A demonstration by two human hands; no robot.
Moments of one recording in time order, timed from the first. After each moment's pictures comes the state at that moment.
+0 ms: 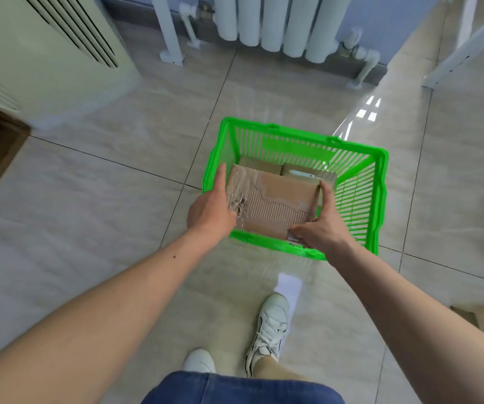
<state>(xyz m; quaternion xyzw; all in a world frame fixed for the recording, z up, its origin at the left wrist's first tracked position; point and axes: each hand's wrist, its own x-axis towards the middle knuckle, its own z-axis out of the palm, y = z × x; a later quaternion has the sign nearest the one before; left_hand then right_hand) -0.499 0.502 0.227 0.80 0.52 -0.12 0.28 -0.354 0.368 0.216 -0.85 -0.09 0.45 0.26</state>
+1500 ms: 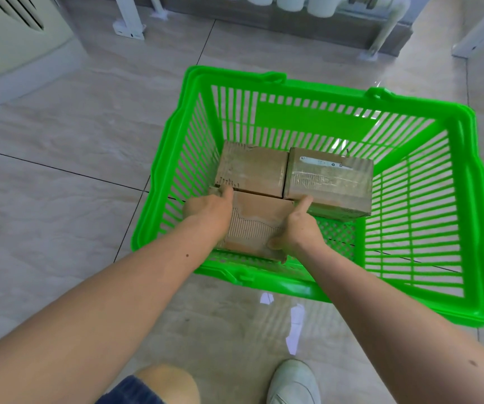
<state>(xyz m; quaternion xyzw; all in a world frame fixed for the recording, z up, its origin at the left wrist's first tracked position) -0.450 0.546 -0.022 0.87 0.36 -0.34 0.05 -0.347 0.429 -0.040 -0.89 -0.20 0.40 0.09</state>
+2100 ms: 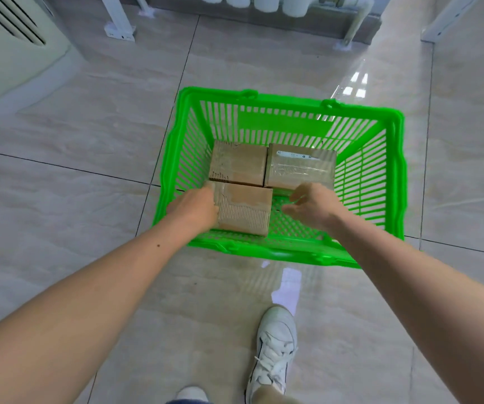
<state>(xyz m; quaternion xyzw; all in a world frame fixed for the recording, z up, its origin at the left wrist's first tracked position) -0.469 0.535 0.077 0.84 0.42 -0.28 0.20 -0.305 0.388 0.104 -0.86 -0.25 0.43 0.10</state>
